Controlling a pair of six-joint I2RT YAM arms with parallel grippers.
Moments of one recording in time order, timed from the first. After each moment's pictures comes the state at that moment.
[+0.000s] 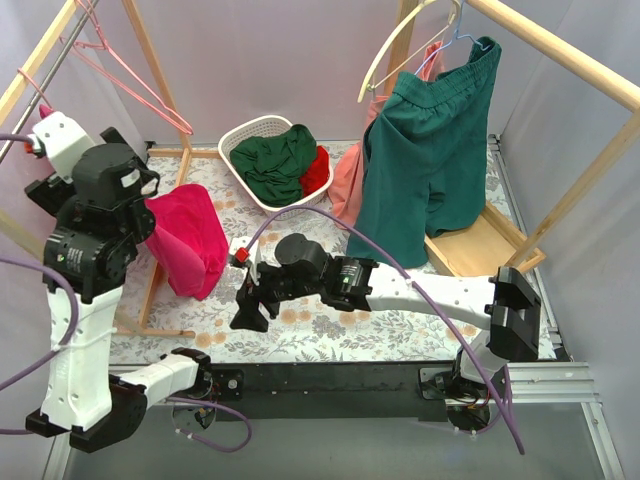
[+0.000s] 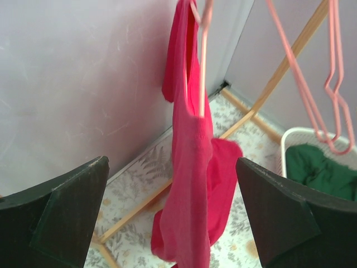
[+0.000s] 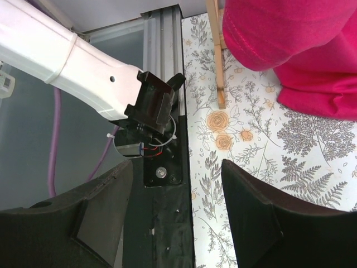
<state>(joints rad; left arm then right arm) -0.30 1.09 1.79 -1.04 -1.05 -0.39 1.30 1.62 1.33 -0.05 -0.37 0.17</state>
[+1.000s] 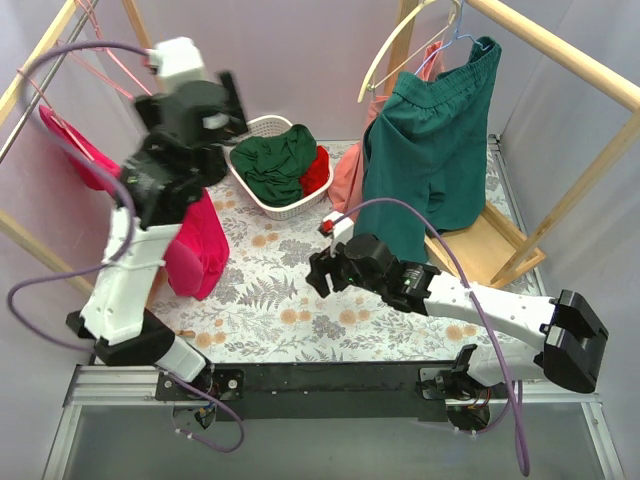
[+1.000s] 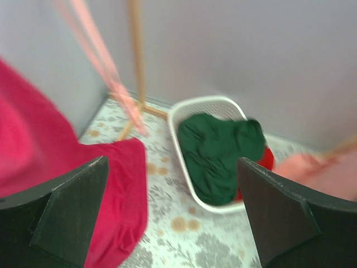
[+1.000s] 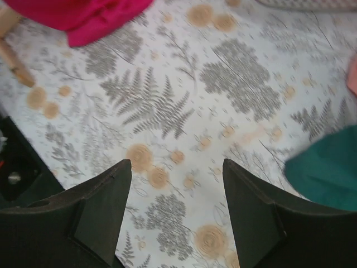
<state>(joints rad) -0.61 1.51 2.32 -1.01 -0.95 -0.29 1.09 1.27 0.88 -0.07 0.11 0.28</state>
